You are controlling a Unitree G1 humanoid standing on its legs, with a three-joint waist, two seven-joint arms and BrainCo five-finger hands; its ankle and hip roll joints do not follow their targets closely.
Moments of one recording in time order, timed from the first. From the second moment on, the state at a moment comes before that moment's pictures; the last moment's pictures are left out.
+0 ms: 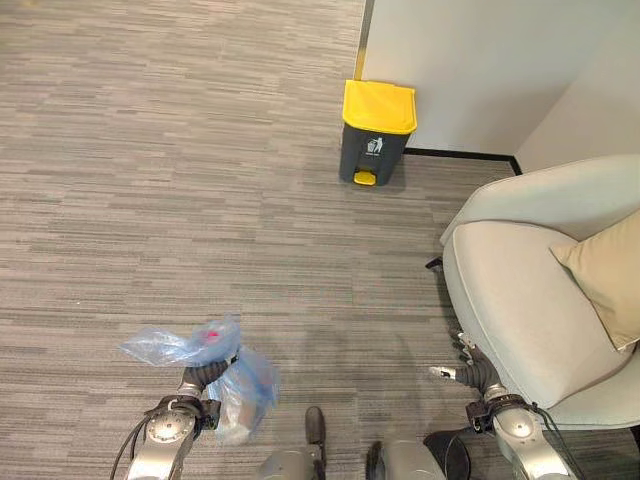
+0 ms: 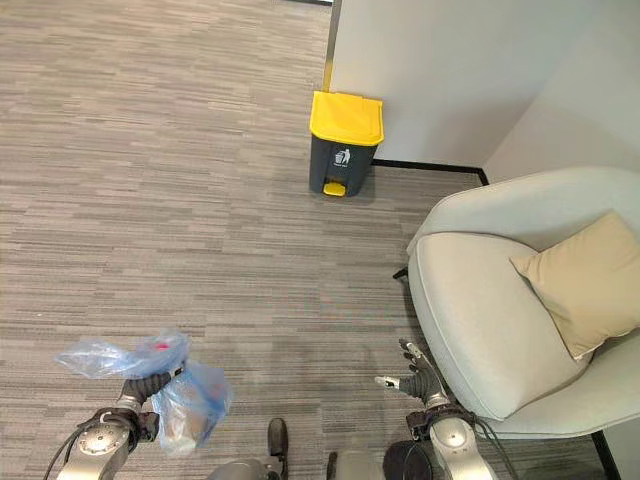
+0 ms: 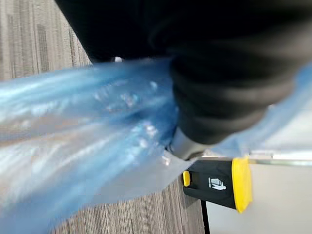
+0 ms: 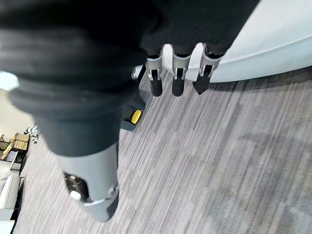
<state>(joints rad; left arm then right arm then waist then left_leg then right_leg) 0.15 0.40 -0.04 0.41 -0.18 -0.10 0.02 0.10 -0.35 0.15 0.38 0.02 -0.08 -0.05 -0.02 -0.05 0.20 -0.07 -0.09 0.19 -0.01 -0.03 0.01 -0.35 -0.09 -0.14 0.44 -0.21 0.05</state>
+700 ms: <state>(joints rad) 0.18 0.37 -0.04 0.40 -0.18 -0.09 0.00 0.10 -0.40 0.10 0.38 0.02 -0.06 -0.04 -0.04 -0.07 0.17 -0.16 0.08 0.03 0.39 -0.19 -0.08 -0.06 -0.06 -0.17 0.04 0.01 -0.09</state>
